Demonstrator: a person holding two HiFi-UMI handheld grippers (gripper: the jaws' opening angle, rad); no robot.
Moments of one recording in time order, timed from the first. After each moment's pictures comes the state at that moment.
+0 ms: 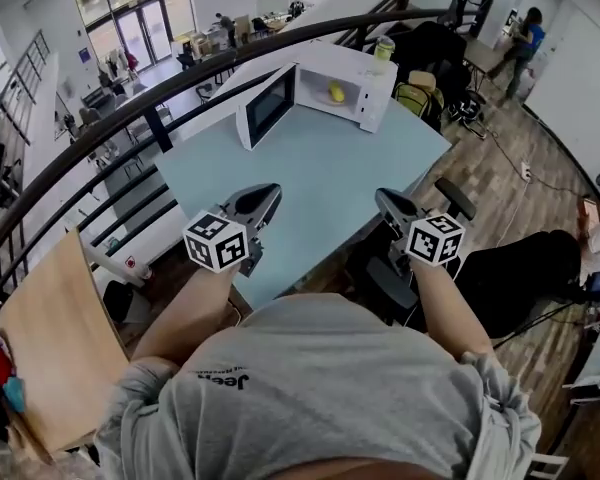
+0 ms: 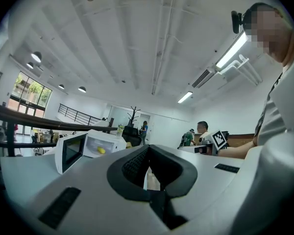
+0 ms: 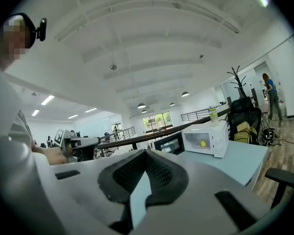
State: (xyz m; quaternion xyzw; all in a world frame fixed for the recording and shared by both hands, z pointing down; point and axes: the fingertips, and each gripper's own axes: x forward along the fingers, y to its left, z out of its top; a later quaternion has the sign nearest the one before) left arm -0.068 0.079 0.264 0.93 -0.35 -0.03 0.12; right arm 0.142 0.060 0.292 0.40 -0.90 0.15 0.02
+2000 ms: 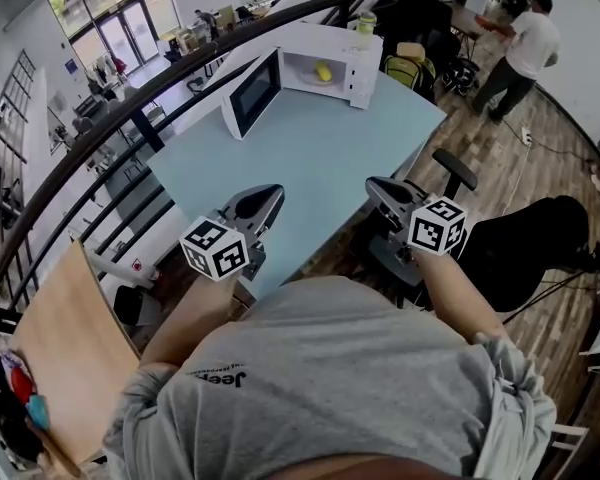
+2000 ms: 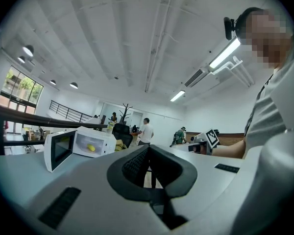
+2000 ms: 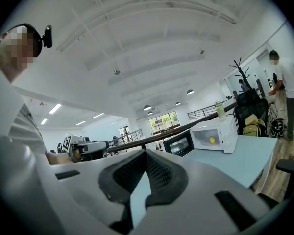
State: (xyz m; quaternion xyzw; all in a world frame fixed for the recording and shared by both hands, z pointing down) left arm -0.033 0.110 0.265 0.94 -0.31 -0.02 0.12; right arm 0.139 0.090 0.289 0.36 -0.92 0.17 -0.01
